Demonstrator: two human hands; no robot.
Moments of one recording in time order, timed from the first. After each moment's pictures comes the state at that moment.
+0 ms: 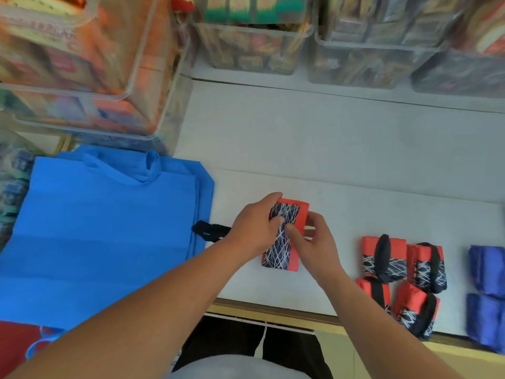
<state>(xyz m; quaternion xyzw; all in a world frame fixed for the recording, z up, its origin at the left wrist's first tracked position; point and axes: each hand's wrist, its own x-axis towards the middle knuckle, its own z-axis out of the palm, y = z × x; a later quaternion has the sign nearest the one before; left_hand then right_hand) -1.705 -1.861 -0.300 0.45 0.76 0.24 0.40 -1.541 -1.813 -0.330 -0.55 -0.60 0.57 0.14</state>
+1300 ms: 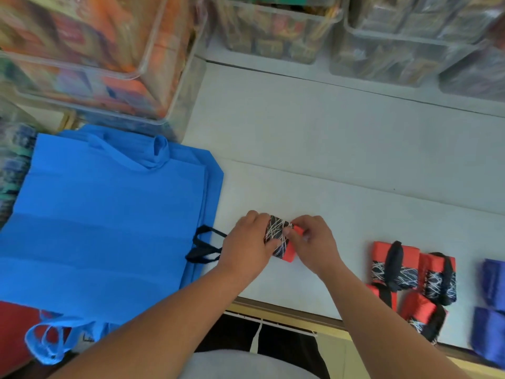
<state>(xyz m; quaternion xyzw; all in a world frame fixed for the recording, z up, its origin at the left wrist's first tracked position) -1.697 -1.912 -0.331 0.46 0.82 0.18 0.29 -1.554 -1.800 -0.352 -0.51 -0.73 0.46 0.03</state>
